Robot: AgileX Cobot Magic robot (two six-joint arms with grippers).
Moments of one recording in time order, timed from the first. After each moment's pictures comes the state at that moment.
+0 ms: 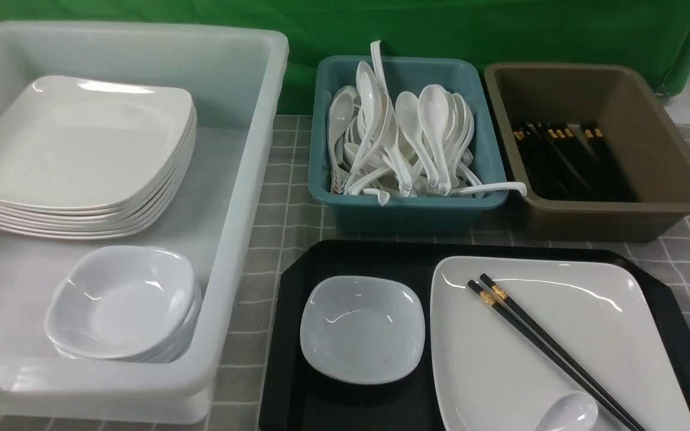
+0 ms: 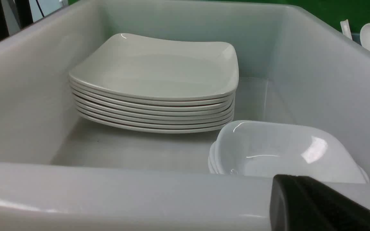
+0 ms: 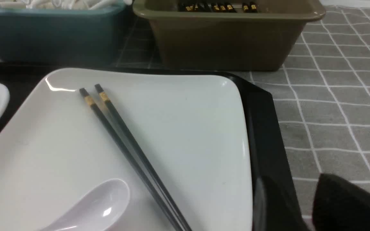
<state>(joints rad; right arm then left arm) 0.01 0.00 0.01 0.09 0.25 -0.07 0.03 0.00 0.01 -0.16 0.22 0.12</state>
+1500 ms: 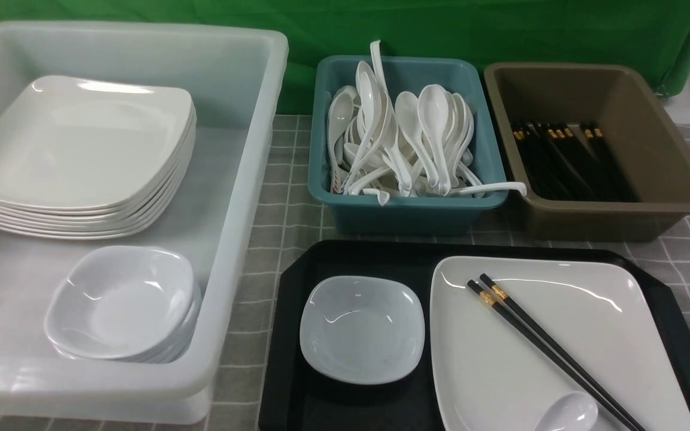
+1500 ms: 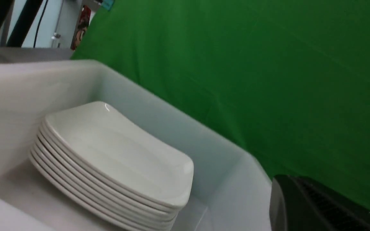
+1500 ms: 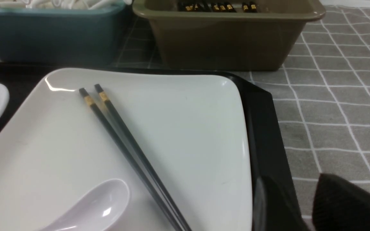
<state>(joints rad) 0.01 0.00 0.01 0.09 0.25 -0.07 0.03 0.00 0.01 -0.46 -0.13 -0.09</state>
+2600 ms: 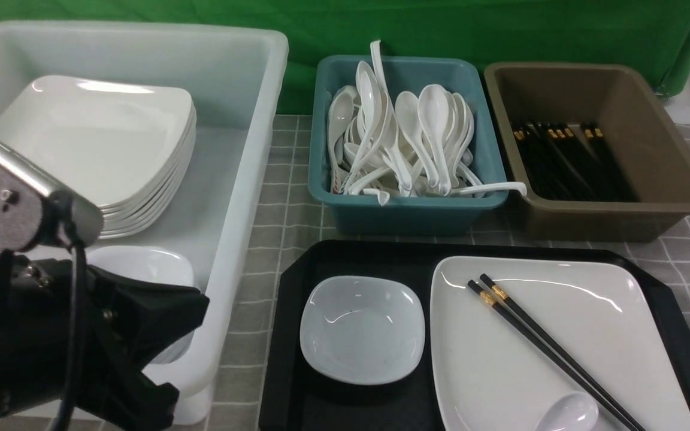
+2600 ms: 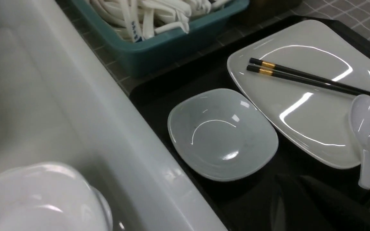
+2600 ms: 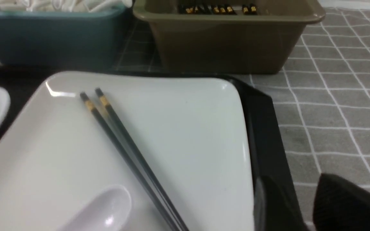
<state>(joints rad) 0.01 0.00 0.01 0.11 0.22 -0.04 -0.57 0.78 -0.63 -0.26 0.50 0.23</state>
